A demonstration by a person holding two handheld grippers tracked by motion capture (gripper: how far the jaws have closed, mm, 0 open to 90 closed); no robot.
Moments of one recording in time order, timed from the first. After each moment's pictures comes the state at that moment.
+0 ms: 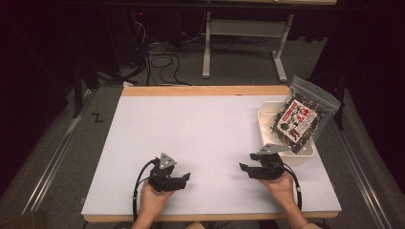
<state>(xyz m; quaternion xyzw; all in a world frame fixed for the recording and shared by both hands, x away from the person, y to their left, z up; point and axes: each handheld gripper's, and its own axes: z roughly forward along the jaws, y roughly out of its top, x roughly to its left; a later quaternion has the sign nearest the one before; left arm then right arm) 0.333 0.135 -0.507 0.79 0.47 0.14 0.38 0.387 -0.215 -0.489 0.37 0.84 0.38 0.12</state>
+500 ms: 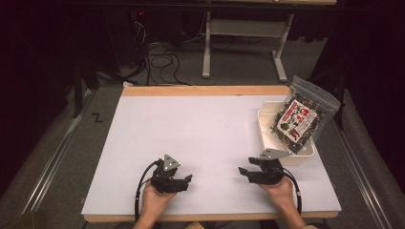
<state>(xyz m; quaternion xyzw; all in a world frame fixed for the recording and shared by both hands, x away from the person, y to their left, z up) 0.332 0.127 -0.508 0.80 0.46 0.15 0.37 0.378 -0.217 -0.501 0.36 0.84 0.40 0.12</state>
